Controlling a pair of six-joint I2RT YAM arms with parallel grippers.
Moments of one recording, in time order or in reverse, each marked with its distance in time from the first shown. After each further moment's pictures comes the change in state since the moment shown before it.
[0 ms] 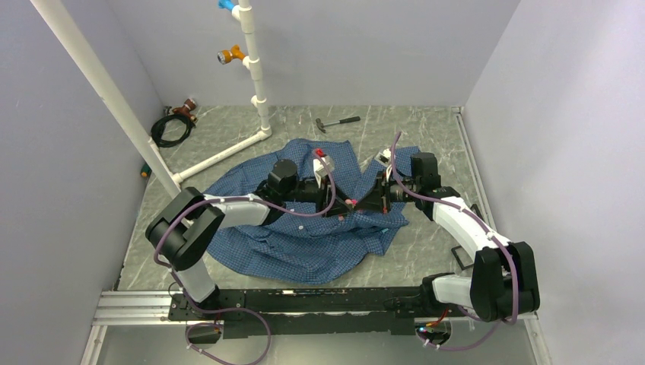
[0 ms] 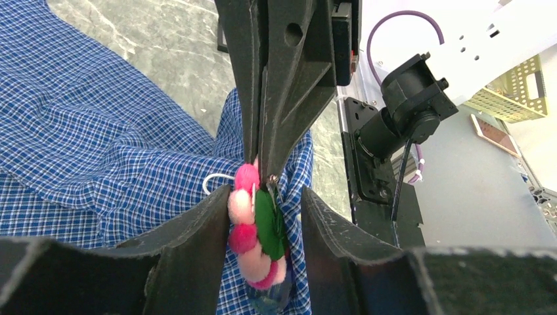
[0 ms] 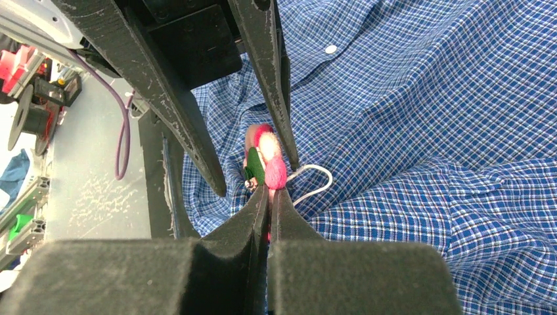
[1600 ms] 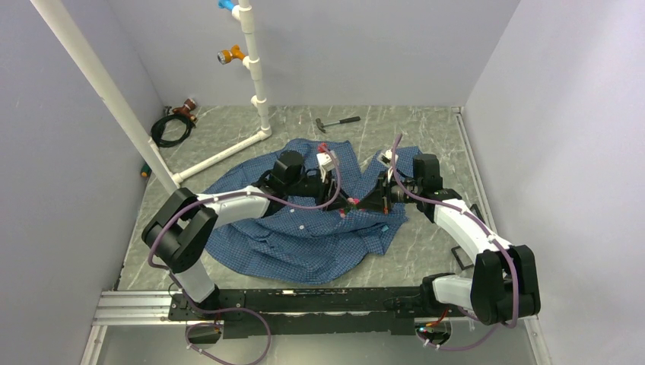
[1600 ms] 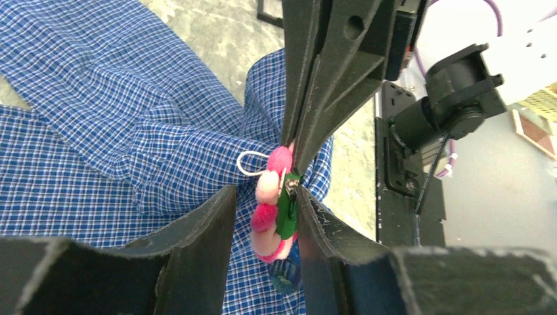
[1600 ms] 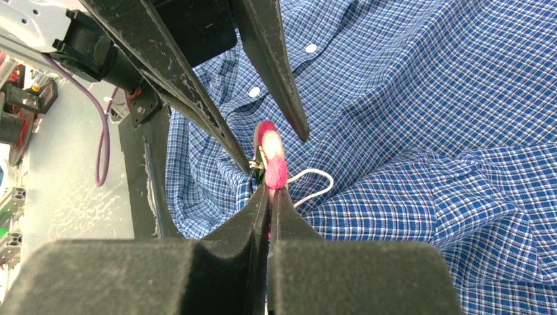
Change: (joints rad) left arm 0.000 -0.026 0.125 -0.378 -0.109 0.133; right arm -0.012 -0.020 -0.021 0.015 0.050 -0.006
